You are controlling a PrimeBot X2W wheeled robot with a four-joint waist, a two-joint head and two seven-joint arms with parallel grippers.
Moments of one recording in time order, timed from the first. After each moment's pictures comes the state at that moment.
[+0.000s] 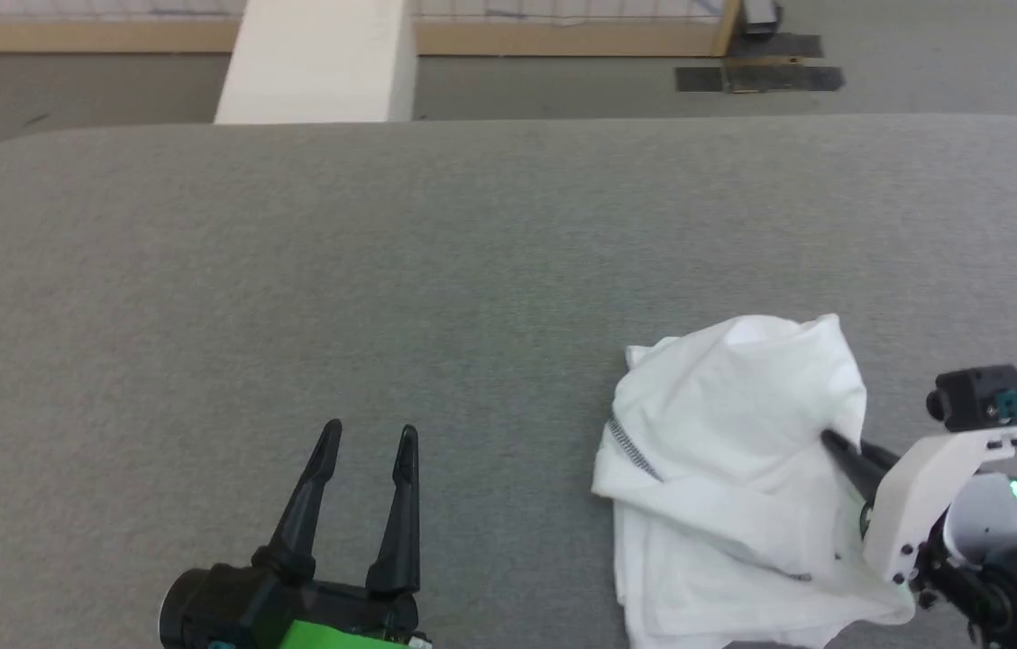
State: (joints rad) left arm 0.16 0.06 -0.24 -0.24 -0.23 -0.01 -0.26; right arm -0.10 -0.21 0.00 0.03 0.44 0.13 0.60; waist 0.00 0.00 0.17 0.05
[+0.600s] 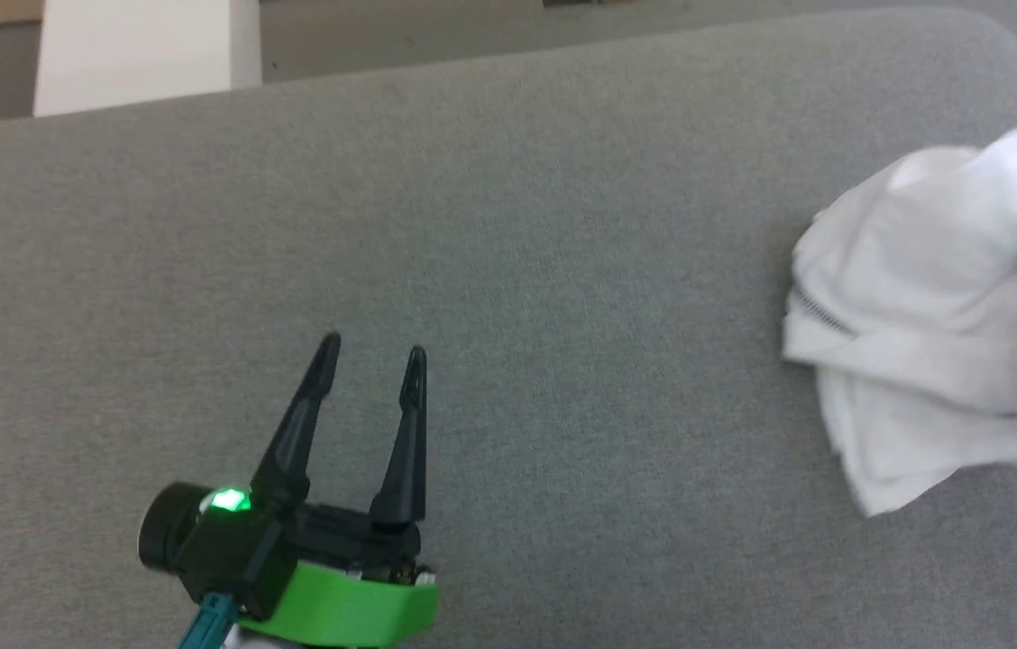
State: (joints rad) left arm 0.05 0.08 -0.26 -0.32 -0.16 0.00 -0.22; right arm -0.42 -0.63 0.10 0.15 0.46 0.13 0.59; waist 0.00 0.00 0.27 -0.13
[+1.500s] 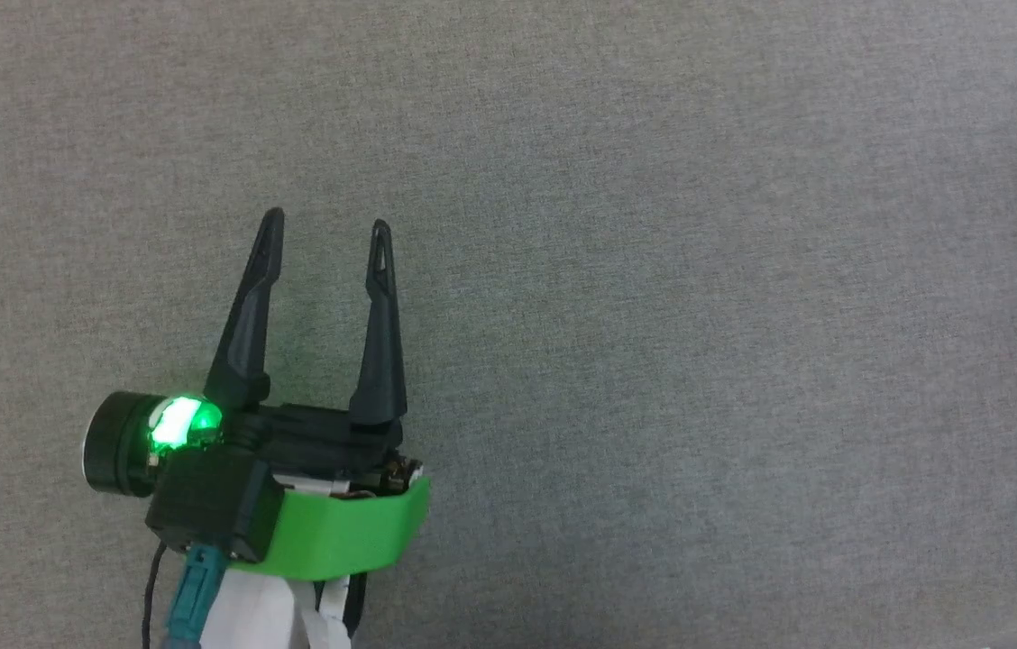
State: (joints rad) left arm -0.14 0.07 -0.26 -0.36 -0.04 0.11 -0.24; right arm -0.64 -0.77 -0.03 0.52 0.32 0.13 0.39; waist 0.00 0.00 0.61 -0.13
